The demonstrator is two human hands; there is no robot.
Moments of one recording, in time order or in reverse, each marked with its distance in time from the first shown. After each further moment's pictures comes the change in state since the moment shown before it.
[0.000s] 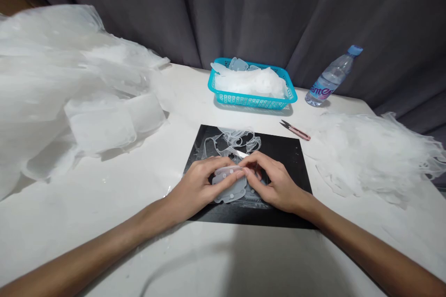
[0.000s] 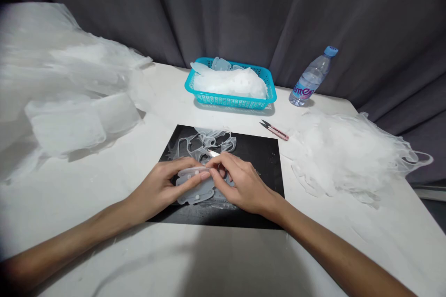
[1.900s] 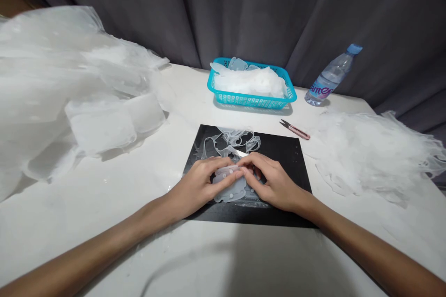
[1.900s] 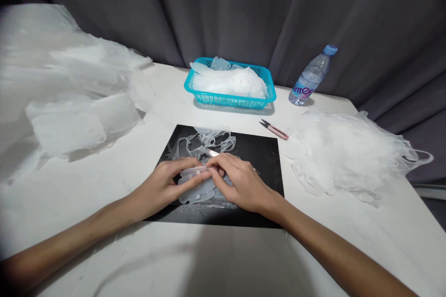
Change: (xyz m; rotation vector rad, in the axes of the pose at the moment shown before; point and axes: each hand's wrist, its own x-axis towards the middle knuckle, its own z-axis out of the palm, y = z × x) left_hand 0.004 -0.003 0.001 0.045 -0.067 -0.033; right_hand 0.002 -0.001 0.001 -0.053 -0.036 -0.003
